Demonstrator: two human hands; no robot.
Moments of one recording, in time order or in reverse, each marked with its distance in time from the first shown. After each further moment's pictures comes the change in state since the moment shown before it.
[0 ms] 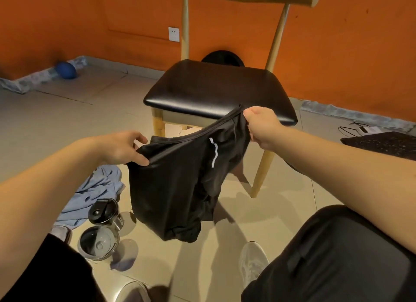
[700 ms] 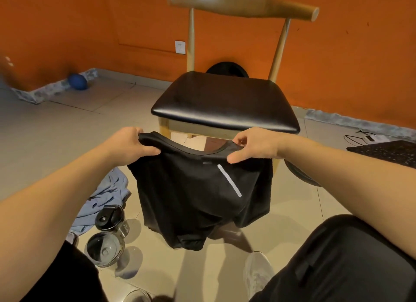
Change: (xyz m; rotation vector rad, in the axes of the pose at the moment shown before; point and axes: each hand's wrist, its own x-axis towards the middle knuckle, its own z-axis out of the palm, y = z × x) left_hand 0.000 0.007 0.000 -0.070 0.365 0.124; right_hand -0.014 -0.013 -0.019 -0.715 -0.618 -0.124
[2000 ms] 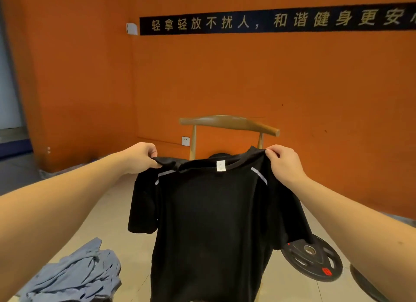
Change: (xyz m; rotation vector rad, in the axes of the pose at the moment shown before) left_hand -0.022 0.128 -0.155 0.103 0.222 0.212; right_hand -0.086 -0.023 -0.154 0.156 1.083 -0.170
